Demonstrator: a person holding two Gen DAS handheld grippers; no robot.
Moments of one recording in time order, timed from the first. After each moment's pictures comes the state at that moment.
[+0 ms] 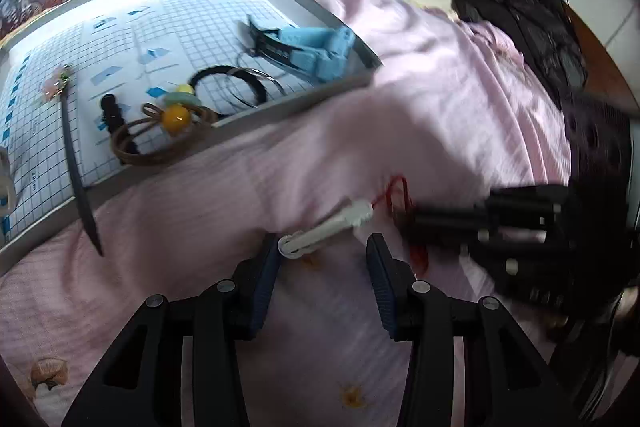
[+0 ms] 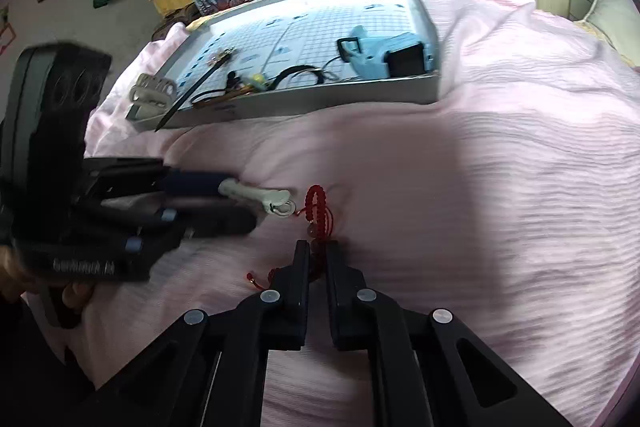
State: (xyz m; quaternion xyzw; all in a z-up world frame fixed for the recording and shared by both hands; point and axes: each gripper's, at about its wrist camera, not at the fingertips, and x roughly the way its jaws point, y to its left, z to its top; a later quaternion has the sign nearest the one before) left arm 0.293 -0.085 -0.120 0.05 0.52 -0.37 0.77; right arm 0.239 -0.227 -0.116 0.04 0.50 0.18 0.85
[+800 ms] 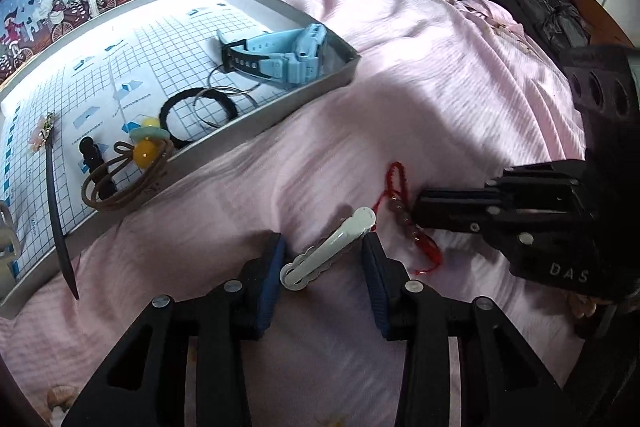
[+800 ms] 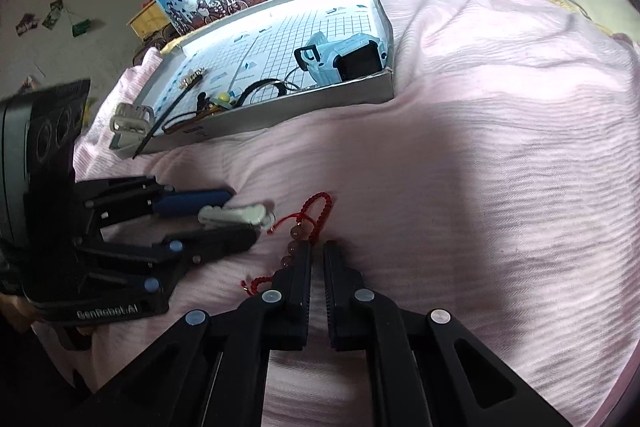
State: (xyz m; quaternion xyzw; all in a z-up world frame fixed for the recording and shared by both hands) left arm 0.284 -0.113 -0.127 0.11 0.49 -0.37 0.78; right arm 0.243 -0.246 -0.117 0.09 0.50 0.15 0.85
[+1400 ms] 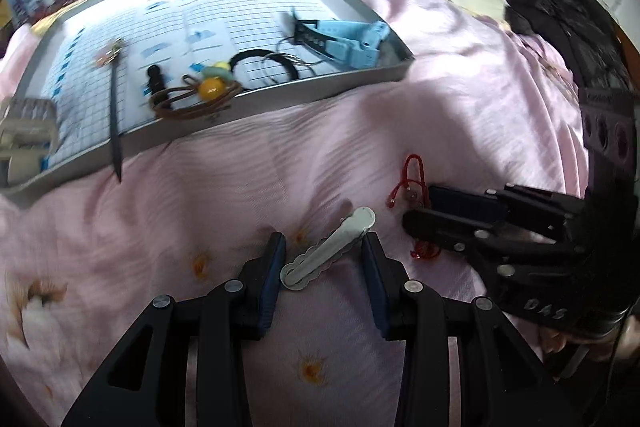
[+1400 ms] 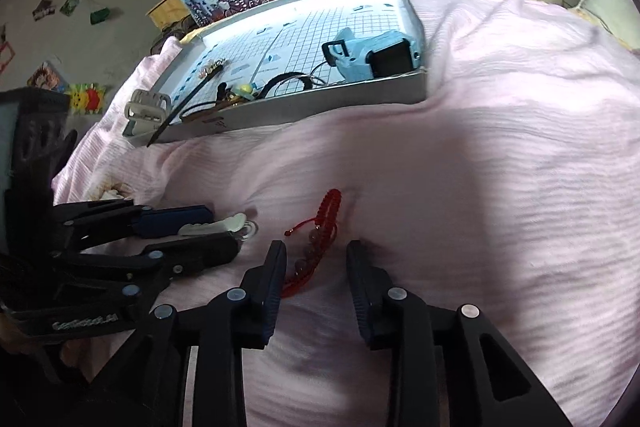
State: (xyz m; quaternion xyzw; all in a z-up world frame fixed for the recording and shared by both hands) left arm 0.270 -0.092 -0.116 0.03 0.53 -0.25 0.81; right arm 0.248 -0.231 -0.124 0.07 0.49 0.19 0.85
